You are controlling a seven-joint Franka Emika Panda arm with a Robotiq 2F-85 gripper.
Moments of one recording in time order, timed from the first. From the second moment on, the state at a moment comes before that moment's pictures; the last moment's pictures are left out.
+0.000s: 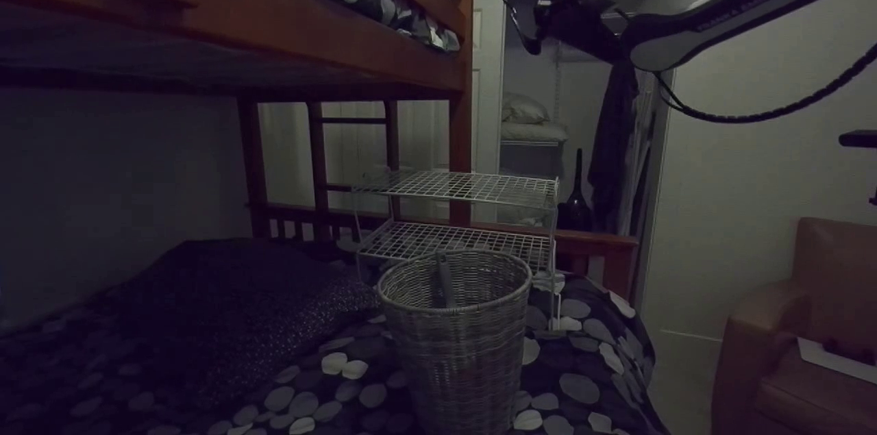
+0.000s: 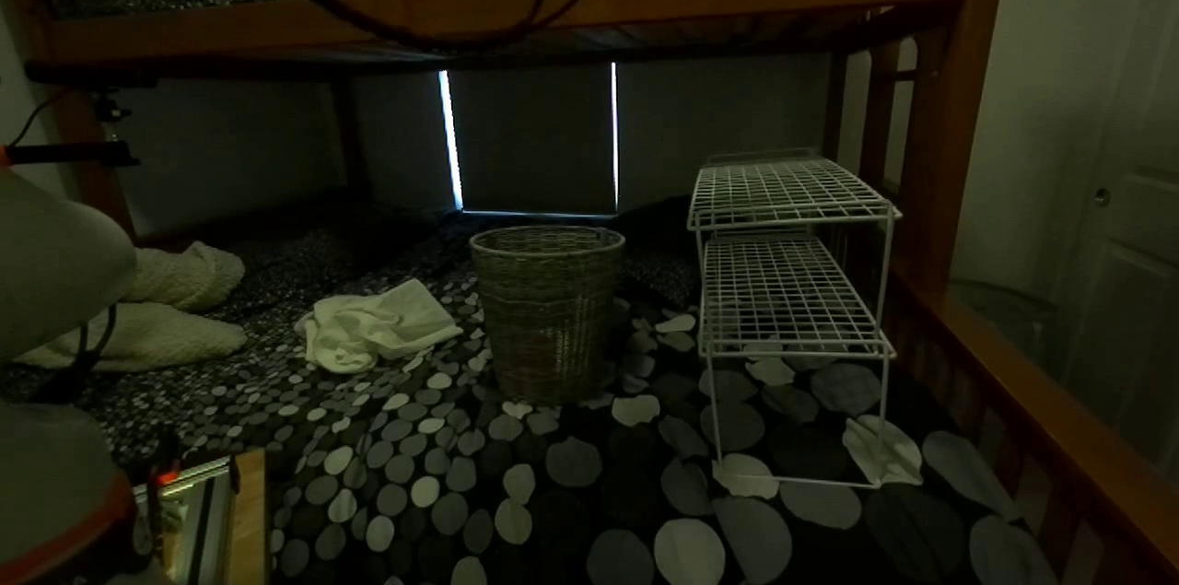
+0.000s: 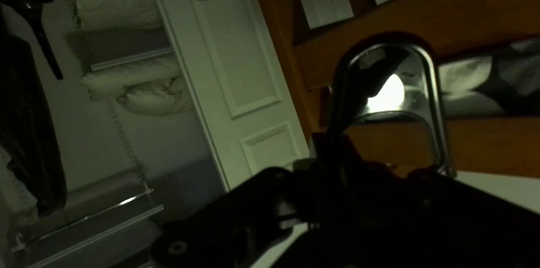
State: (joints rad) arm -0.50 -0.27 0.39 -1.94 -0.91 3.04 1.35
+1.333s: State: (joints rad) arm -0.47 -0.02 0.65 -1.59 -1.33 2.50 1.62
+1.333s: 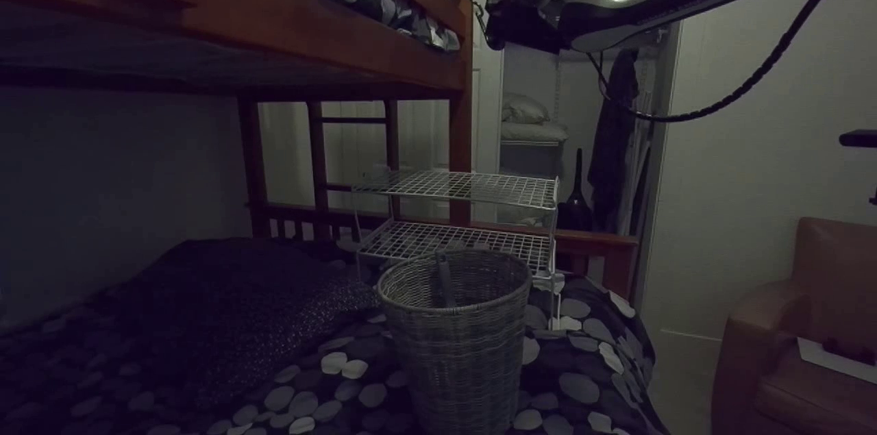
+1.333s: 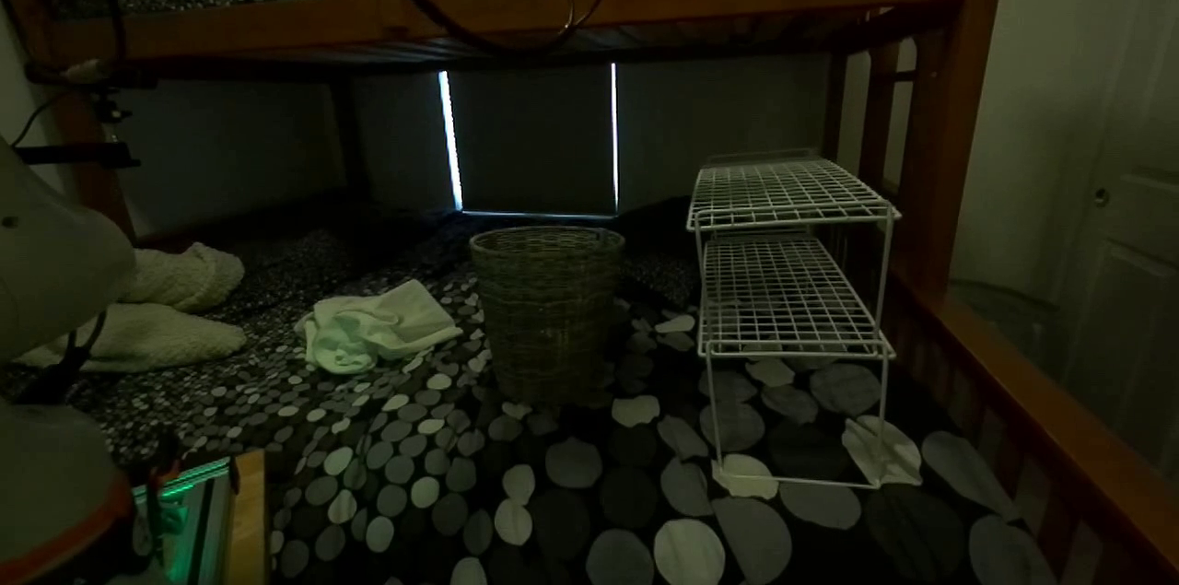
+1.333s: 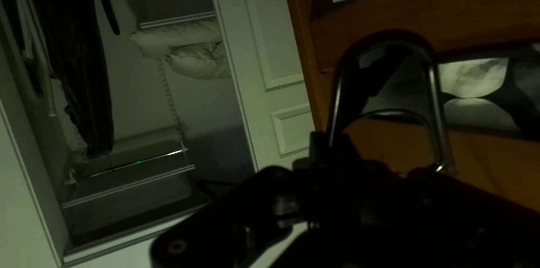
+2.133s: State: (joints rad) arm -0.04 0.19 0.31 -1.37 -1.37 2.44 1.59
